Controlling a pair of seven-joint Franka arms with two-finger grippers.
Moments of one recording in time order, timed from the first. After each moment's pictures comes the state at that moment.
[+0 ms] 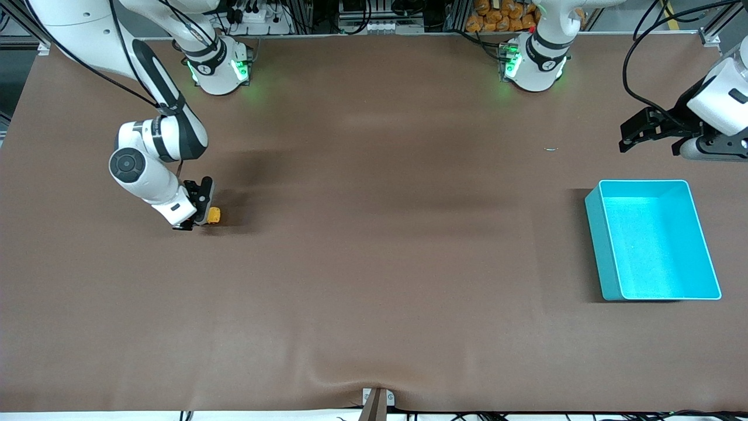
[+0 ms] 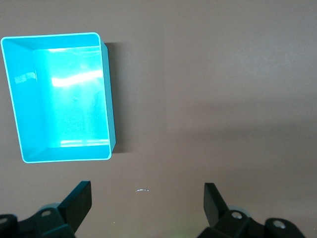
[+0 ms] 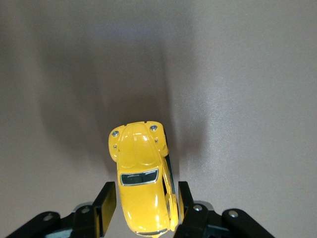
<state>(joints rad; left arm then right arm) 0.00 -0.05 -0.09 -1.63 -0.02 1.58 -0.02 0.01 0.31 0.02 -2.34 -0.17 2.61 -1.31</state>
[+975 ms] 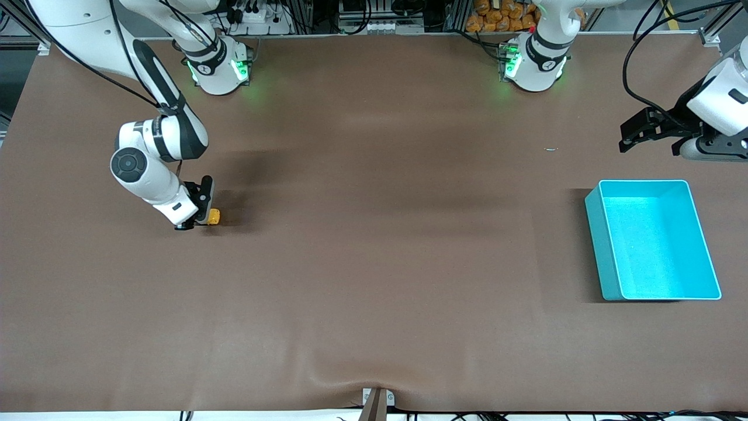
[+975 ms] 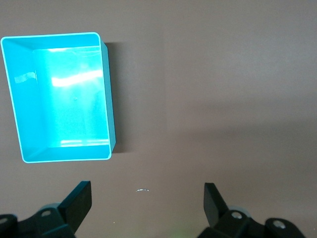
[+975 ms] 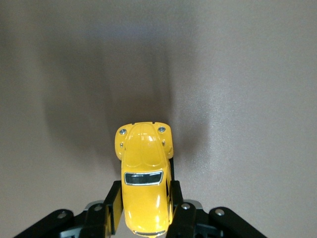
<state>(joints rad) 0.00 -0.05 -0.09 -1.63 -0.02 1.58 -0.02 0.01 0.32 0.02 -2.34 -0.18 2.61 -1.34</state>
